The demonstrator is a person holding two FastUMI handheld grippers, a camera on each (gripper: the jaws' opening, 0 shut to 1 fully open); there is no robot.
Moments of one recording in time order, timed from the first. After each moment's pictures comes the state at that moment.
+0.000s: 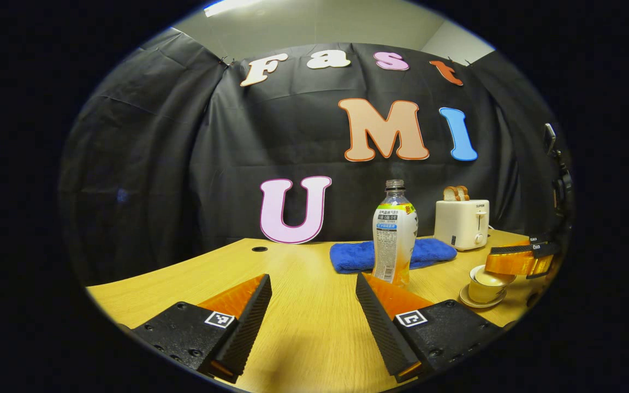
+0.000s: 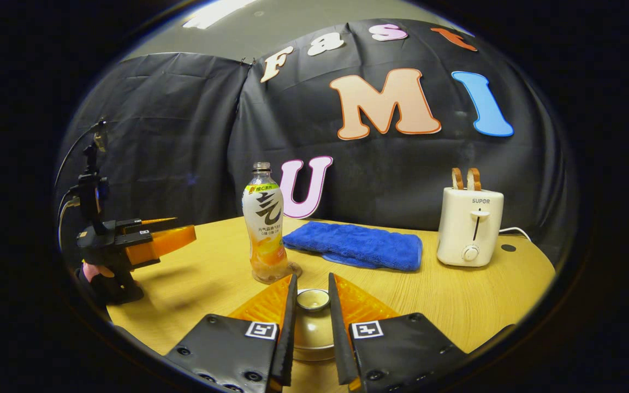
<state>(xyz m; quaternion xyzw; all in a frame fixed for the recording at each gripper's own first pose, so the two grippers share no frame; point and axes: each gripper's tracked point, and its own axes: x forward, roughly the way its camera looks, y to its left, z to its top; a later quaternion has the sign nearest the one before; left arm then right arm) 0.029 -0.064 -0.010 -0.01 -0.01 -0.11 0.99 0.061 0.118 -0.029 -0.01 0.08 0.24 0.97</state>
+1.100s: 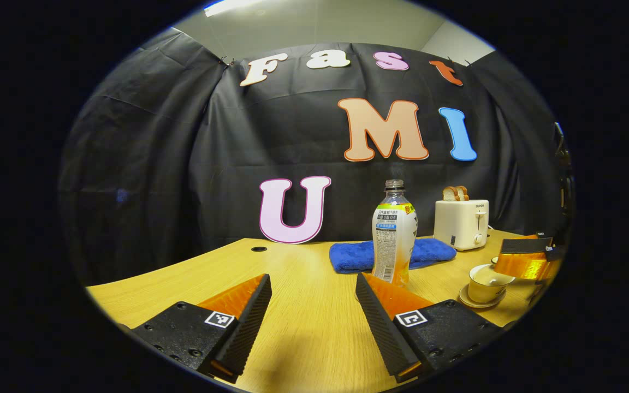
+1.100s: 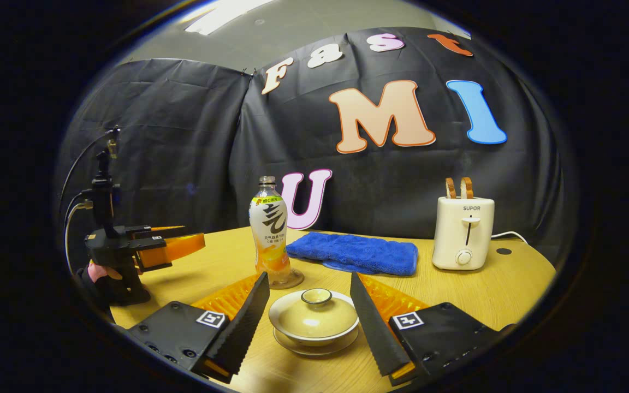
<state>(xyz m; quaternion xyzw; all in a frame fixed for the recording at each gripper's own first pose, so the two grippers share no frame) 0.029 -0.063 -0.010 -0.01 -0.01 -0.11 0.99 0.035 0.107 -0.011 0.01 0.03 0.24 0.97</state>
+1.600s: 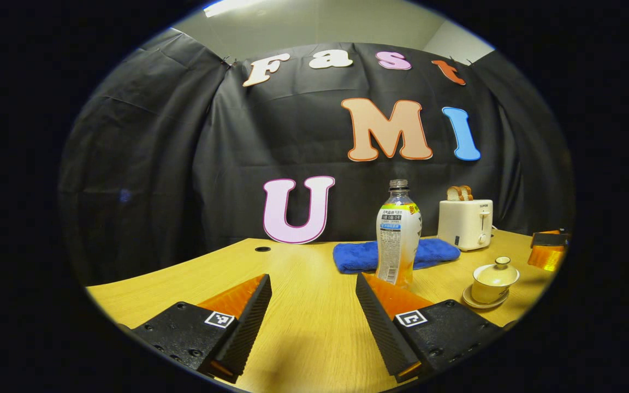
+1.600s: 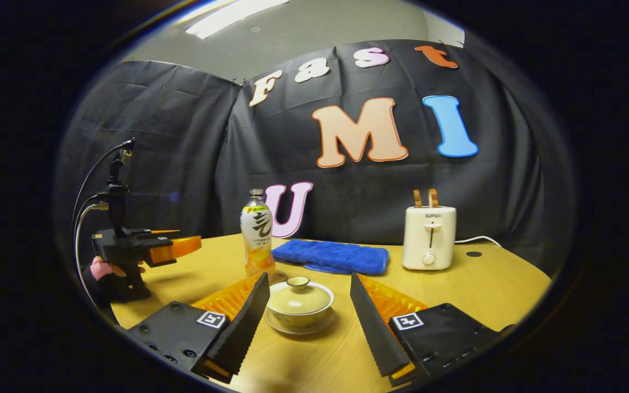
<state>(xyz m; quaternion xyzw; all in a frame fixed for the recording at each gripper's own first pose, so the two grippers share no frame) 0.032 -0.061 -0.010 -0.01 -0.01 -0.10 1.00 0.006 0.052 -0.003 0.01 0.00 0.16 0.99</state>
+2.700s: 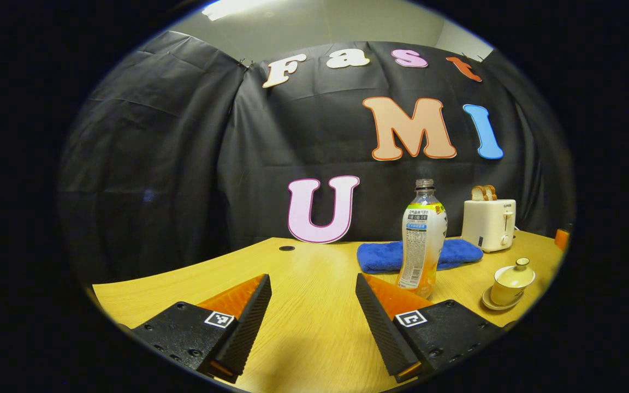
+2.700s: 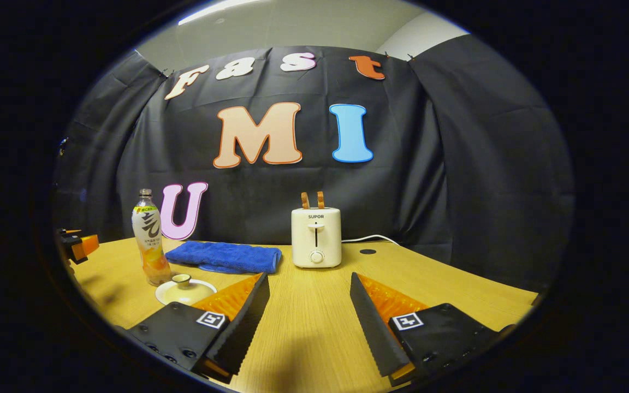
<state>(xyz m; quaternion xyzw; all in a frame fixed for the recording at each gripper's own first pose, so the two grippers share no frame) 0.032 -0.038 -0.011 -0.01 0.00 -0.04 1.00 0.005 -0.060 0.001 0.00 -0.01 -0.09 1.00</state>
